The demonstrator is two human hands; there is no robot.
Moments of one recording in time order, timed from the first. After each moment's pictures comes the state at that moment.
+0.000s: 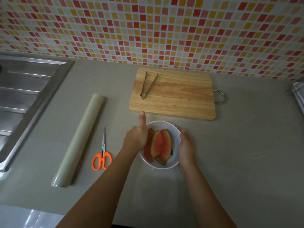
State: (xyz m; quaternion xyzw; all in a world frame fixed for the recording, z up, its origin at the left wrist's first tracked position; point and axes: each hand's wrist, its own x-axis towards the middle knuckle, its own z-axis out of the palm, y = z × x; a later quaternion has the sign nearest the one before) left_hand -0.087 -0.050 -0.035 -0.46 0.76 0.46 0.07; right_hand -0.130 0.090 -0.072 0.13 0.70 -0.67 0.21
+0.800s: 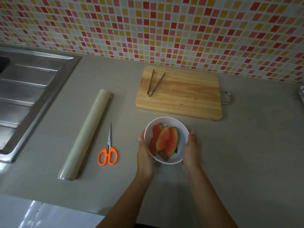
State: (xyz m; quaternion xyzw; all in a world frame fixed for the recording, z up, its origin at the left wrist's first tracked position) left_hand -0.028 0.005 -0.063 -0.37 0.50 0.77 -0.16; right_hand -0.120 0.086 -0.071 0.19 0.71 -0.66 0.18
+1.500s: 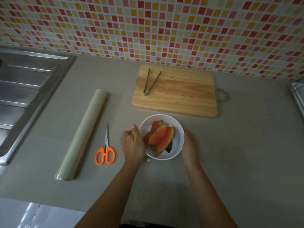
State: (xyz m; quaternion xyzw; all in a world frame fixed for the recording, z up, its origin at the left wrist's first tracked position) left_hand -0.047 -0.035 -0.061 -0.53 0.68 0.47 -0.16; right_hand -0.118 0.095 -0.055 0.08 0.74 -0.63 0.20
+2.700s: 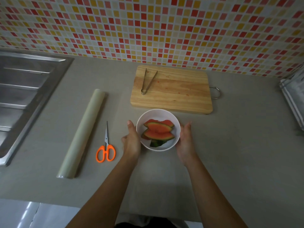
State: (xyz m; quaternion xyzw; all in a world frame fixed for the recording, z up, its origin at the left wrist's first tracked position) left_hand -0.039 -0.039 -0.056 -0.54 0.55 0.64 -0.03; right_hand -0.115 0.089 -0.052 0.05 0.58 -0.75 0.31
